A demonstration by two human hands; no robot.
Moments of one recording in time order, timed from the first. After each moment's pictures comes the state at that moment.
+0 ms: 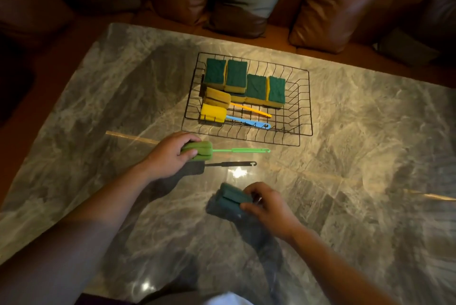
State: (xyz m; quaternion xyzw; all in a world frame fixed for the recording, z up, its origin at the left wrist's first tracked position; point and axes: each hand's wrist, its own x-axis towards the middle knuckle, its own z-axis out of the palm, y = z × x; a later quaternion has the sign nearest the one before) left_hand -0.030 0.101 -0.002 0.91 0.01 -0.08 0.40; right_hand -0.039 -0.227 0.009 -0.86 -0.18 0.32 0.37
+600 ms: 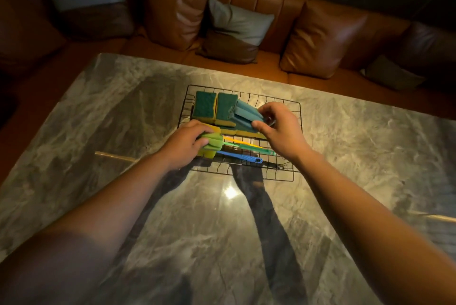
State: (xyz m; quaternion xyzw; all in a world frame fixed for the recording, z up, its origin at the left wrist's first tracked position) left_hand 0.108 0.090 0.013 0.92 -0.01 -0.03 0.38; right_hand 0.198 -0.167 0.088 -0.90 -0.21 0.07 0.37
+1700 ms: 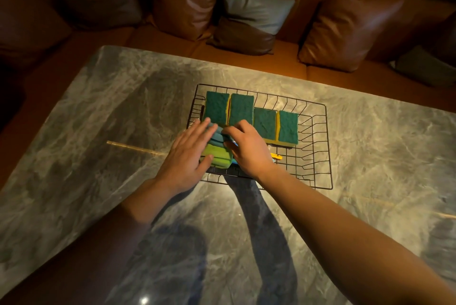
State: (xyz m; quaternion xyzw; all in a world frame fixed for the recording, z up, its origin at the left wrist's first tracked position) left_hand 0.097 0.101 -0.038 0.96 -0.01 0.04 0.28; right_hand 0.203 -0.079 -0.025 -0.90 -0.35 0.07 0.25
